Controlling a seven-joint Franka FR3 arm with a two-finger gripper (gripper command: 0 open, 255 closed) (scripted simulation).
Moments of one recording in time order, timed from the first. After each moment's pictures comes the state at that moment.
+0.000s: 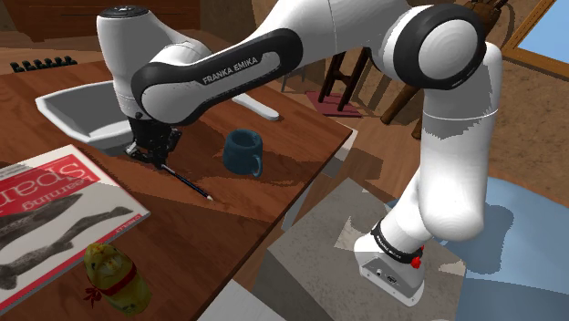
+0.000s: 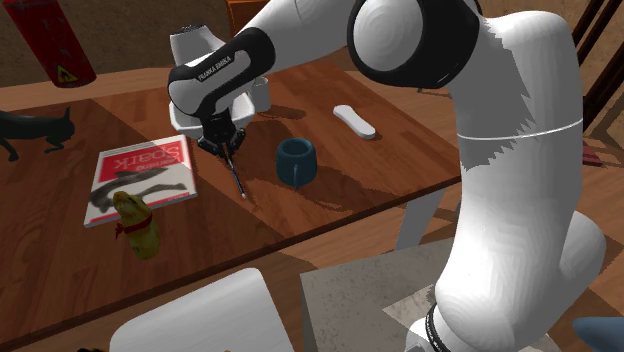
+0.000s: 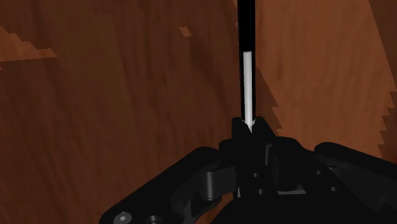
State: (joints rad) arm 0.30 0.50 0.39 -1.65 -0.28 2.11 0.66
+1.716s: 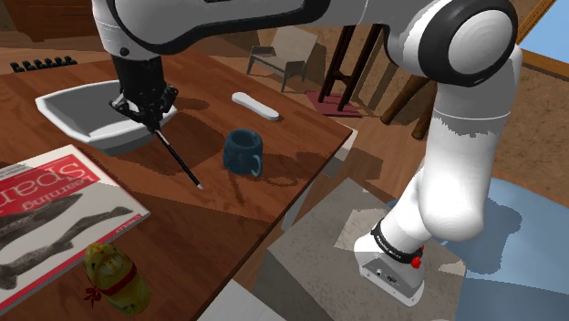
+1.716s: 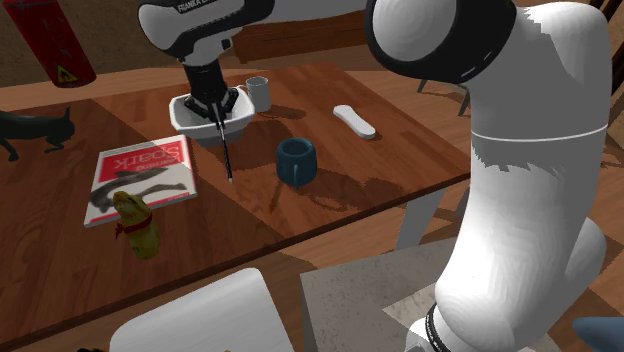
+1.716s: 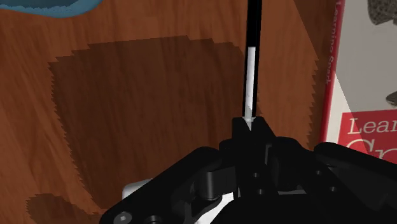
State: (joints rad) arm 0.30 0.42 0.41 -1.48 -0.23 1.86 0.61
